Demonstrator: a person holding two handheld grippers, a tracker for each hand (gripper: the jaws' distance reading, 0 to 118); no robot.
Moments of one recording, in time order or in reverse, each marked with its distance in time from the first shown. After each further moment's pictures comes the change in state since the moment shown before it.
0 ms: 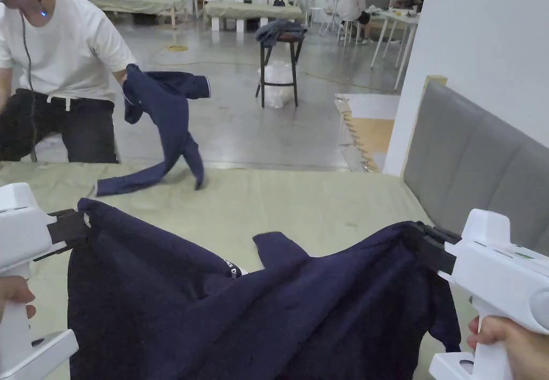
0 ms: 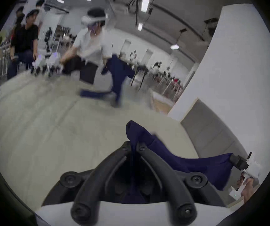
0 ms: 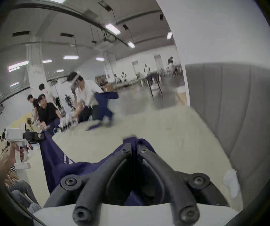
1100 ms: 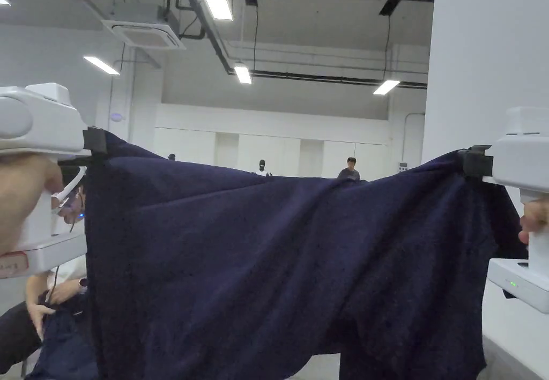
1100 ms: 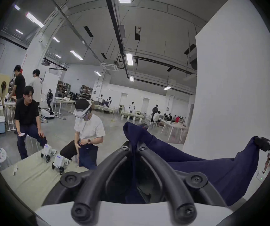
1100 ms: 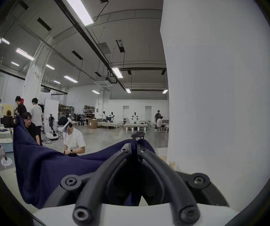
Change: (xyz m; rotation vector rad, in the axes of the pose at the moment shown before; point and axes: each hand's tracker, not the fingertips) left arm 0.153 0.348 0.072 0.424 0.075 -0.211; right arm -0.112 0.397 0.029 0.379 -0.190 0.278
